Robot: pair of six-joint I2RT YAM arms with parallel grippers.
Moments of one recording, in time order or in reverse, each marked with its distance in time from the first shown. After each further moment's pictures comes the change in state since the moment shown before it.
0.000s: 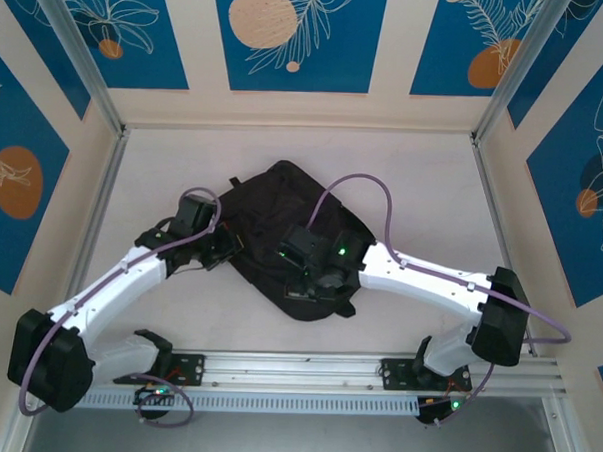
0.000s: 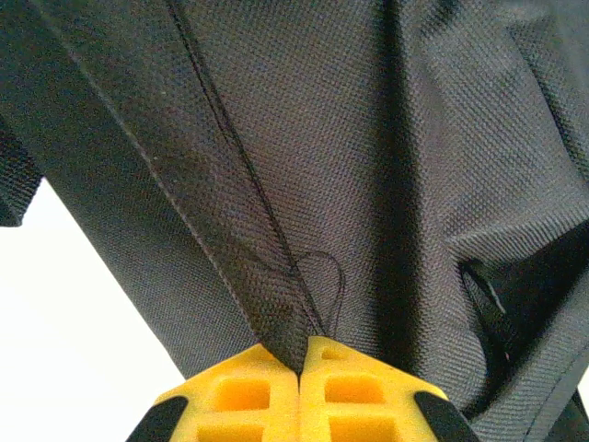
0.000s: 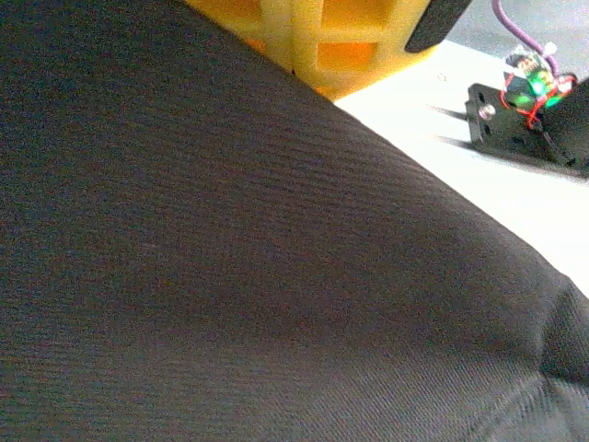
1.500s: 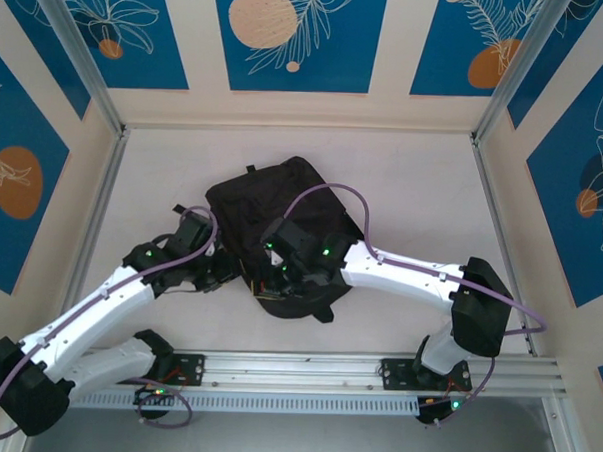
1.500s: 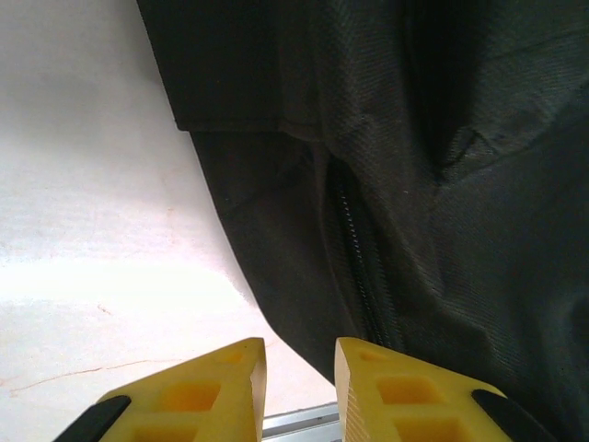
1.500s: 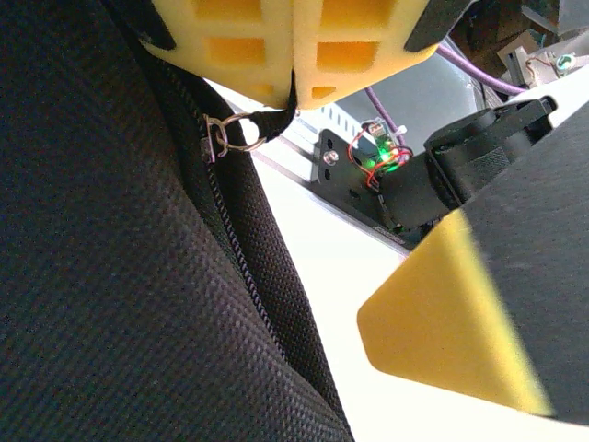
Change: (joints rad) left arm -0.178 -0.192 -0.011 -0.256 -0.019 -0.052; right arm -0.009 0.107 -0.036 0.402 -0.304 -0.021
